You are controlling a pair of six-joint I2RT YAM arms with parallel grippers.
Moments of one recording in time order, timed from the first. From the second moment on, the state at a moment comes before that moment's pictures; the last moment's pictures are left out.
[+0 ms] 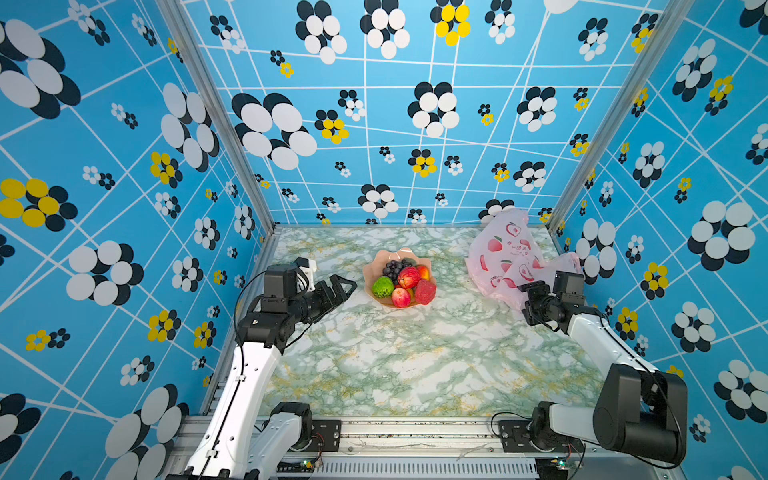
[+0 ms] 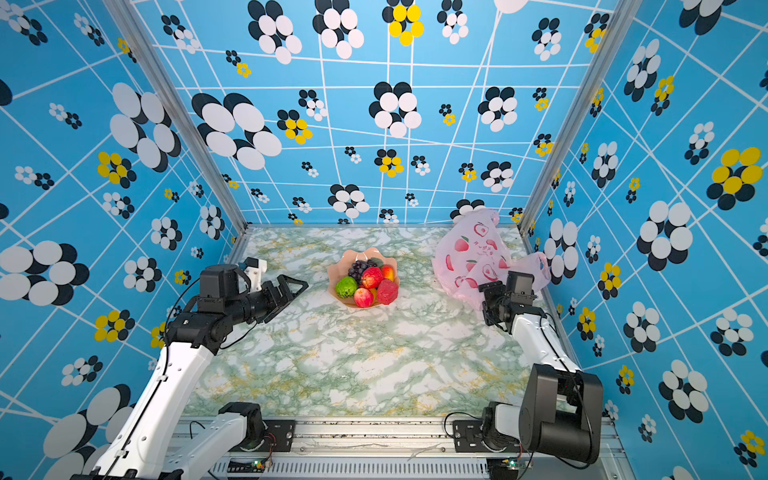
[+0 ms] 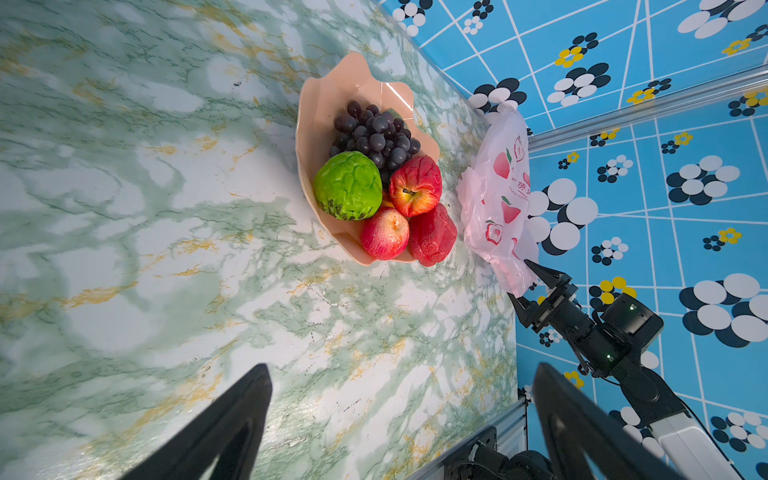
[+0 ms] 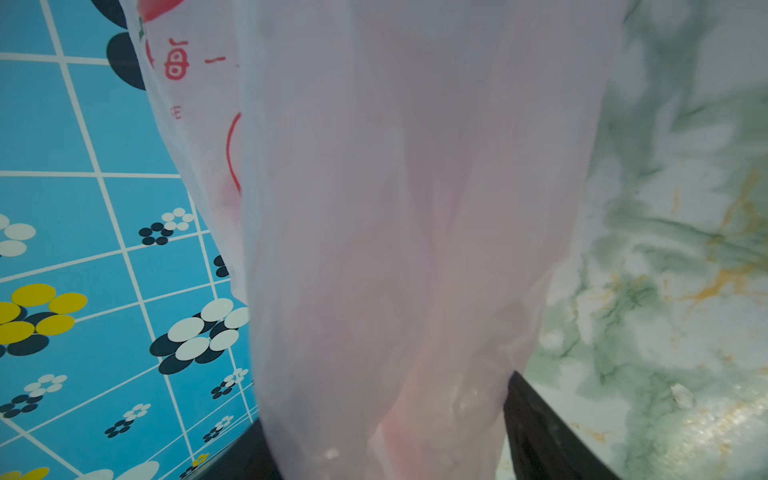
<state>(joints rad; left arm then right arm) -0.06 0.95 0.95 -0.67 0.56 -0.70 -0.19 1.31 0.72 -0.26 -0.25 1.19</state>
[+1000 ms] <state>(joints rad) -0.06 0.95 0.91 -0.61 0.62 -0.77 -0.11 1.18 0.94 -0.21 -0.30 0.91</state>
